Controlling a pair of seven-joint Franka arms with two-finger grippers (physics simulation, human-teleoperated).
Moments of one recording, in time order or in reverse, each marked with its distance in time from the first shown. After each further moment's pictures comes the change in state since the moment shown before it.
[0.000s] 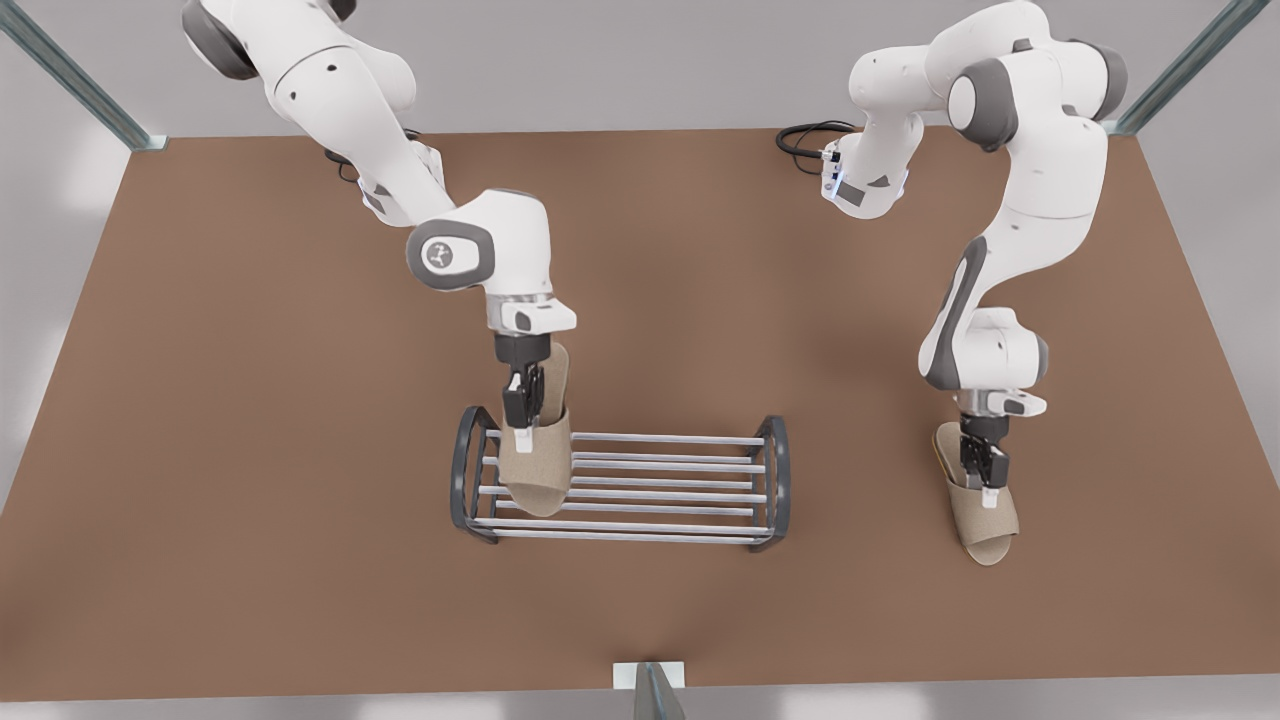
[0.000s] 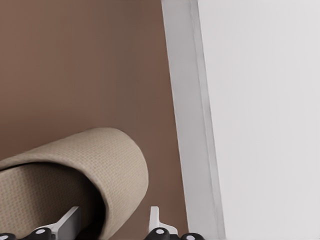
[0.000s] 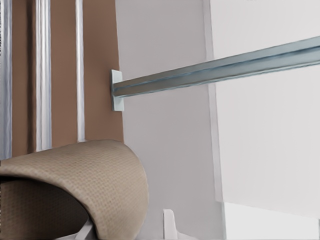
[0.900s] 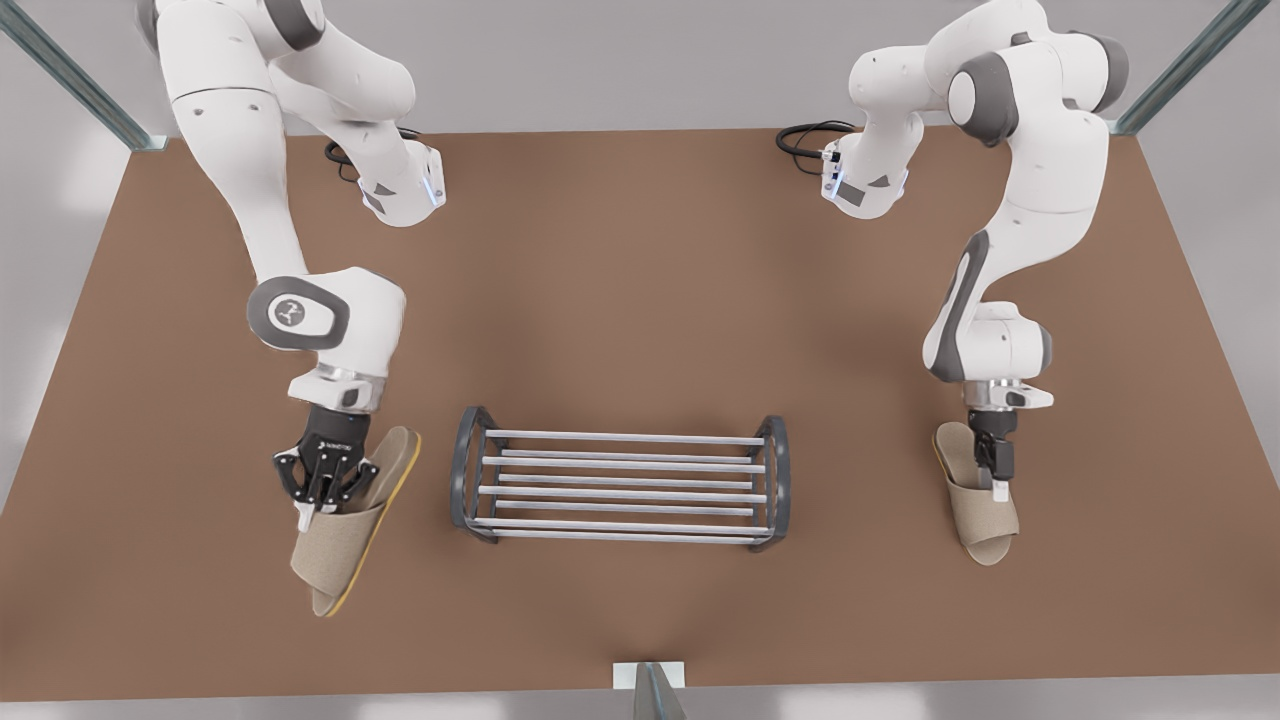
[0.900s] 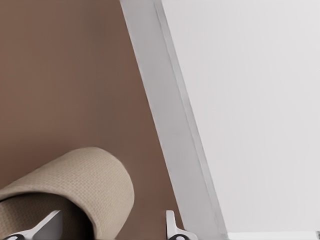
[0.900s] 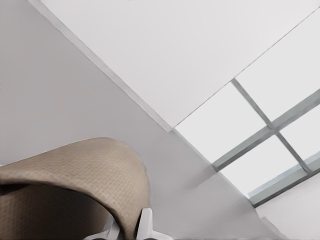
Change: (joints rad) left arm -0.022 -0.037 0.049 -0.063 0.000 -0.113 0.150; right arm -0.162 -0.034 -0.212 0.015 -0.434 0.047 1.095
